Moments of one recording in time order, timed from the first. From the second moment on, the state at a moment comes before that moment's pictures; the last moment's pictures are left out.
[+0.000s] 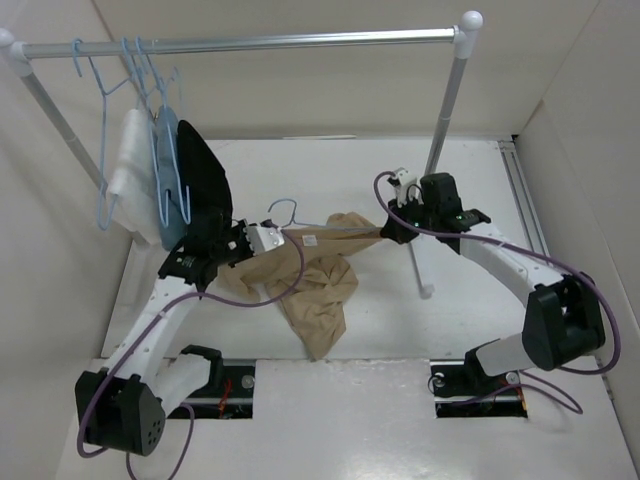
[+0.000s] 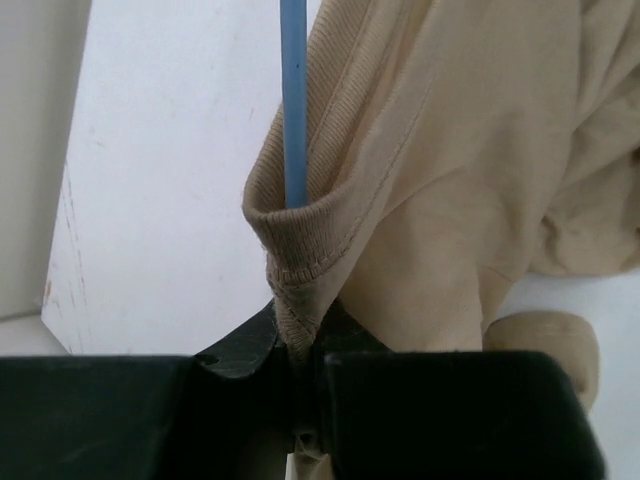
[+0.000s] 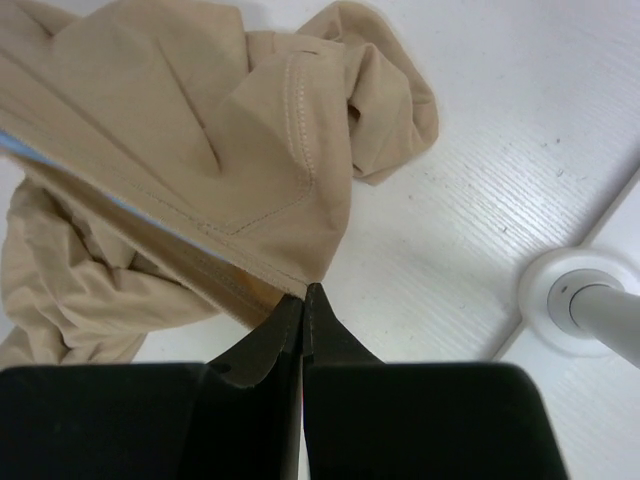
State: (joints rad) left arm -0.20 0.97 0.73 -0.43 0.37 0.99; right arm 0.35 1.43 0.99 -0.29 -0.40 -0.03
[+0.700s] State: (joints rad) left arm -0.45 1.05 0.77 -0.37 0.25 0.82; right arm 0.62 1.44 1.22 -0.33 -0.43 -0.22
